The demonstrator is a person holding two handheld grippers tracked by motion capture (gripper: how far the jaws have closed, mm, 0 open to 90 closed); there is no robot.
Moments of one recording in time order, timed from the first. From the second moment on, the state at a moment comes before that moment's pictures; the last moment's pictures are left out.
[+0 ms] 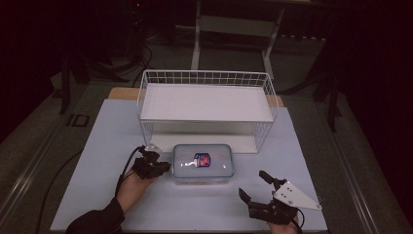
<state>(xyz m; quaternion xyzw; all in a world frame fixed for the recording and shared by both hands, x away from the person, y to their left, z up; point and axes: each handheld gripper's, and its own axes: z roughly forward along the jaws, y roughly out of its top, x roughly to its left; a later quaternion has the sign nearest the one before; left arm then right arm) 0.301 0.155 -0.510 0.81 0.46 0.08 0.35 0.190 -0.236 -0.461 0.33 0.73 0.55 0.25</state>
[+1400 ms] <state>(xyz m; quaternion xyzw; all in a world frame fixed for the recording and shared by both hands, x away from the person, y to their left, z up) 0.337 0.168 -0.501 0.69 0.52 -0.15 0.48 0.286 -0.233 -0.461 0.39 0.76 0.51 0.10</state>
